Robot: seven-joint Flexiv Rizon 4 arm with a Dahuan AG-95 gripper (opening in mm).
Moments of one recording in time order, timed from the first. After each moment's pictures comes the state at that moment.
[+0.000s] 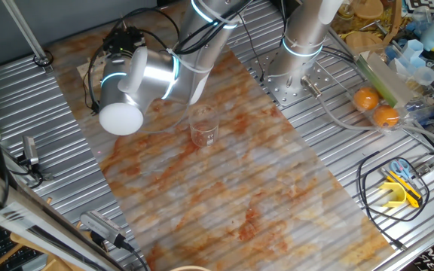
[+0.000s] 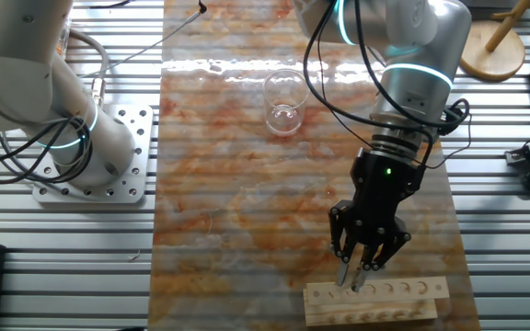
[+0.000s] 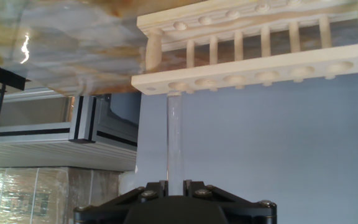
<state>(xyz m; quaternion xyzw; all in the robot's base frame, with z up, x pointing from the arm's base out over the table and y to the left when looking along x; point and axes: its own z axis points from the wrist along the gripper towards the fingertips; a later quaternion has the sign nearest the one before) 0.484 -0.276 0.180 0.47 -0.64 0.34 0.50</state>
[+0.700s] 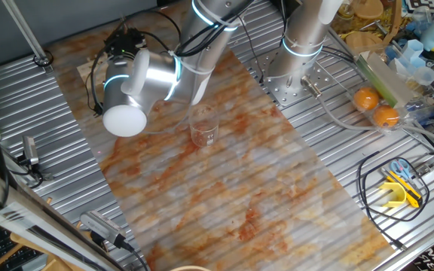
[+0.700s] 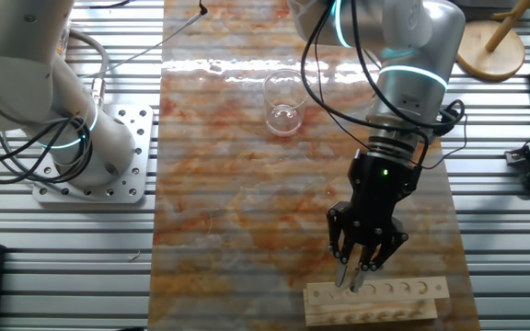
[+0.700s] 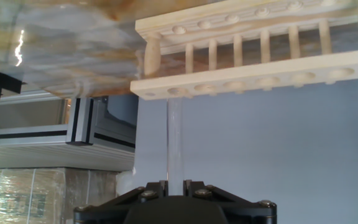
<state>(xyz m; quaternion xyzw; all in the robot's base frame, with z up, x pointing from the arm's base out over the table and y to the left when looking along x) 0.483 -0.277 0.171 0.47 -0.64 0.35 0.50</state>
